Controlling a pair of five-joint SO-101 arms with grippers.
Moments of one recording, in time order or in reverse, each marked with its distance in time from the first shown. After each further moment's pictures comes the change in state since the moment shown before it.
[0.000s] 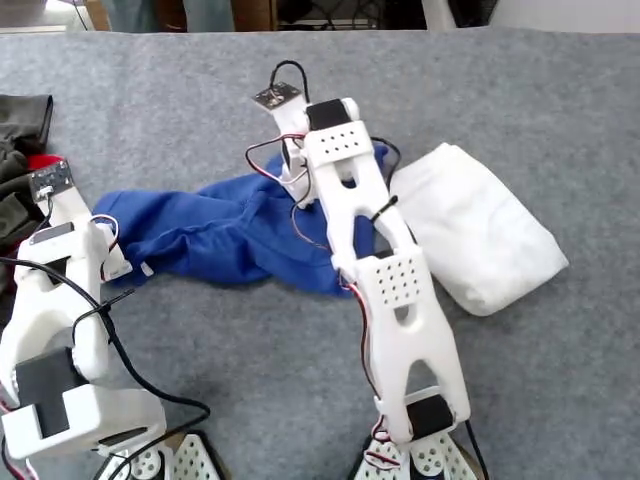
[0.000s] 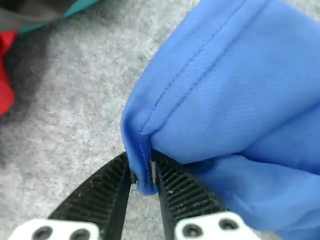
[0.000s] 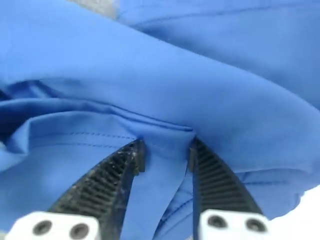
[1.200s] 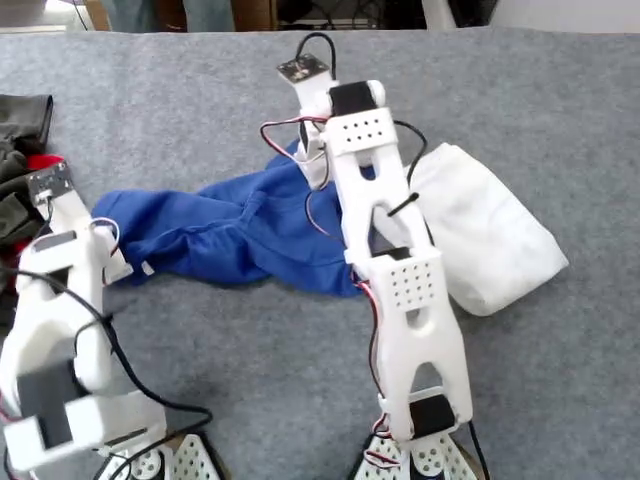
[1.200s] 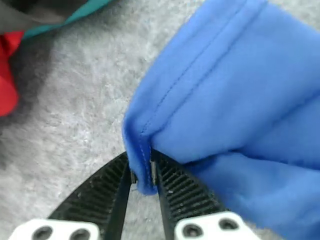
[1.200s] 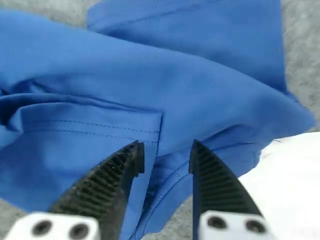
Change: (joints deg) left arm 0.1 -1.4 2.3 -2.5 0.0; right arm 2.6 -6.0 -2.6 4.2 -4.1
